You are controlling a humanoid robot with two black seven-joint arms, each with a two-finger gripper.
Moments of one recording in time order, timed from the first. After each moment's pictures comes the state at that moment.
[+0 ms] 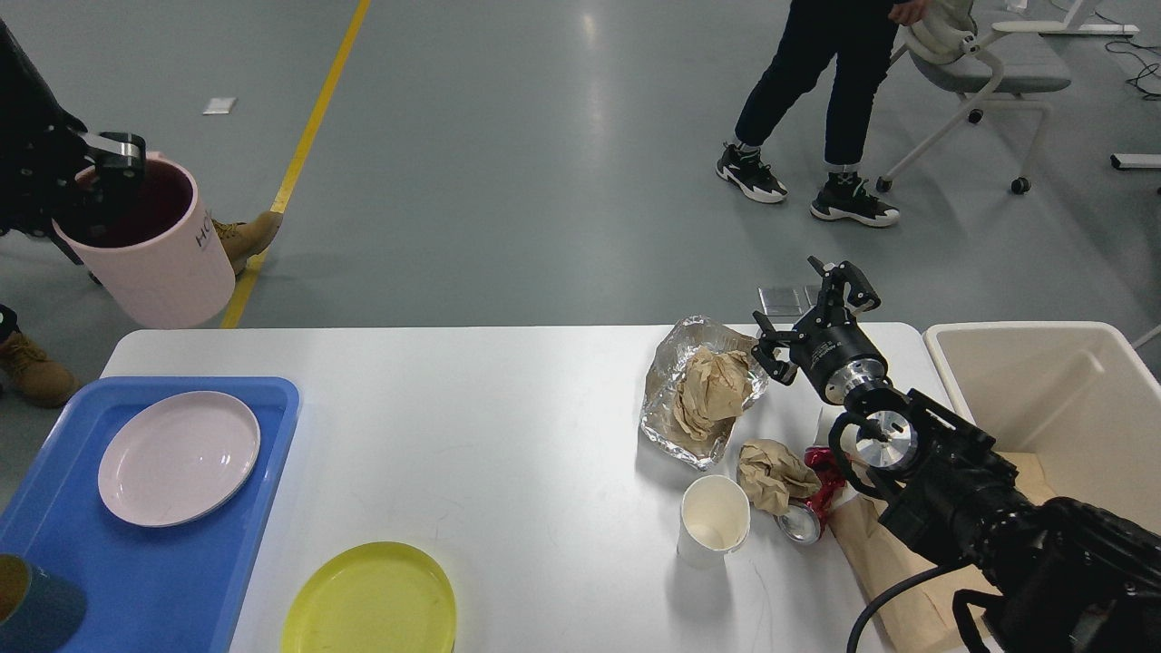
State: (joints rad) left arm -2.65 0.44 1.49 -1.36 -0.39 -0.96 0.60; right arm 0.79 -0.01 0.58 0.14 0.13 0.44 0.28
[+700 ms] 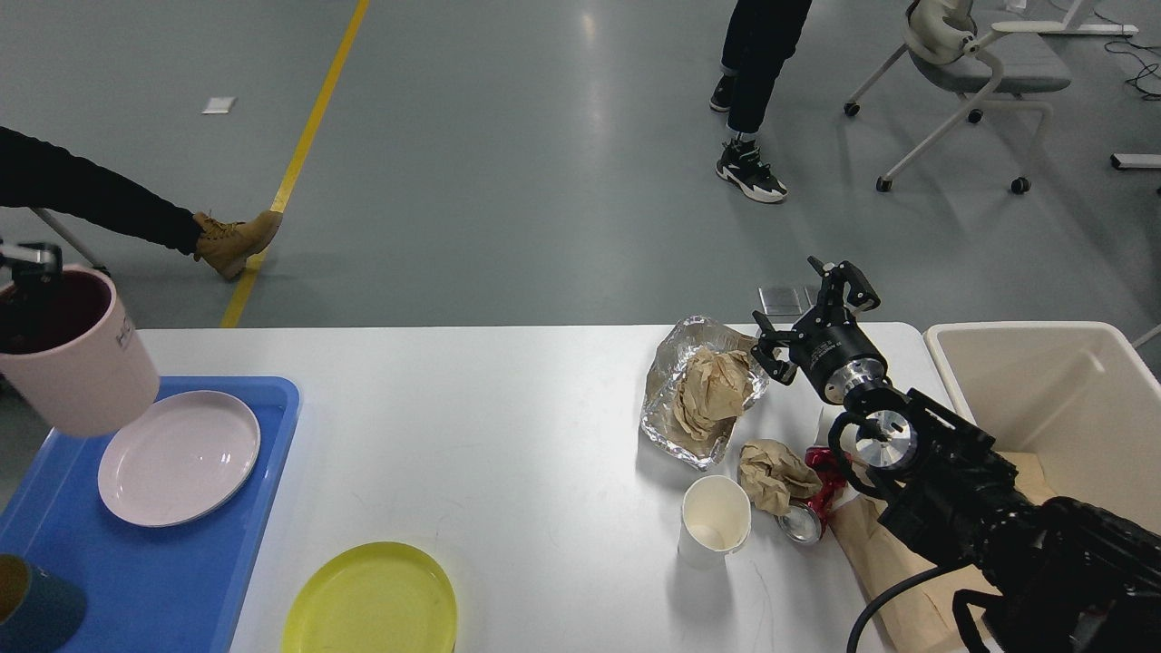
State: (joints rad) left arm -2.42 0.63 1.57 -1.41 -0.24 -0.96 0.54; right arm 0.79 -0.01 0.58 0.14 0.13 0.44 0.28
